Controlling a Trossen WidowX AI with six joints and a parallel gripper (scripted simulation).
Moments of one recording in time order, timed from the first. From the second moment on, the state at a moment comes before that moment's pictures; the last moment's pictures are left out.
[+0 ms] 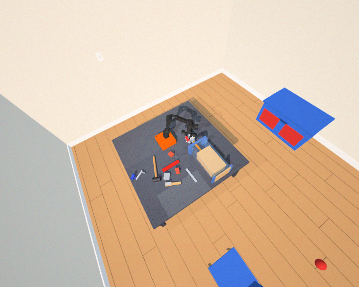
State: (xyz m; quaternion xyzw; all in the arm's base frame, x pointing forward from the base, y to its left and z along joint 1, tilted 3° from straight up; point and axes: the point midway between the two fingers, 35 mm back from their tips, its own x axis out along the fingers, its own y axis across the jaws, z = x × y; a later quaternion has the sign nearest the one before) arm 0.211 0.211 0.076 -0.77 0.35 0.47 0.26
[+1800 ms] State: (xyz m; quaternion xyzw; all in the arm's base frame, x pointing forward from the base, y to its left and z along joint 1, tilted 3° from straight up) arm 0.208 0.208 0.069 -0.75 0.38 0.46 0.28
